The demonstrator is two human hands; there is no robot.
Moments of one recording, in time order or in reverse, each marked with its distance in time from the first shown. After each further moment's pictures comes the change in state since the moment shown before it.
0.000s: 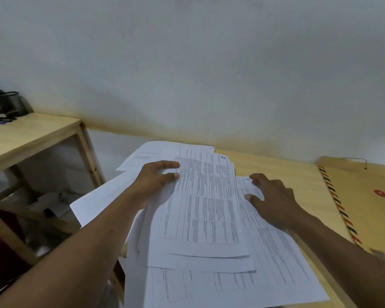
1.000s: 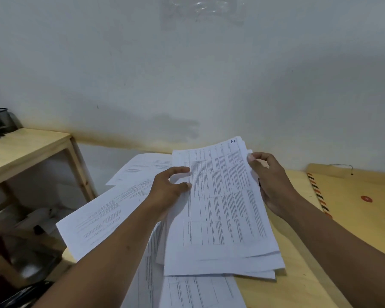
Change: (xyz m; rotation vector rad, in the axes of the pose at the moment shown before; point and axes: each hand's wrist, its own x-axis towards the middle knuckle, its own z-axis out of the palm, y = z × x) left_hand -0.005 0.024 0.059 -0.077 0.024 0.048; right_hand 0.025 -0.030 -0.055 1.210 0.075 0.247
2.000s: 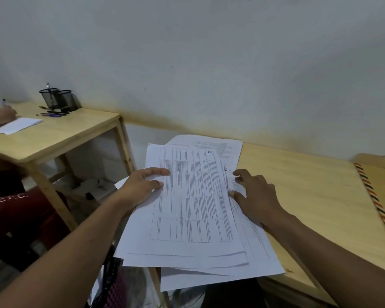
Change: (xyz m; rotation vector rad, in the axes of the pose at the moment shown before) left_hand -0.073 -0.031 -0.149 0.055 0.078 -0.212; right_hand -0.055 0.085 0.082 -1.095 -0.203 -0.422
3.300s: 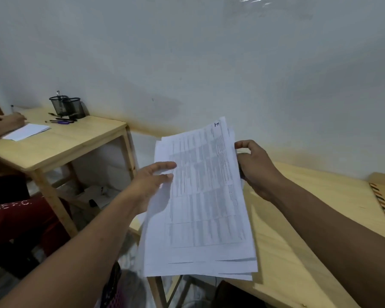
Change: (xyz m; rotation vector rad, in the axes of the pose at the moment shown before) left_hand 0.019 0.038 0.005 -0.115 0.101 0.039; right_hand 0.070 -0.078 -0.066 0.941 -0.053 0.254
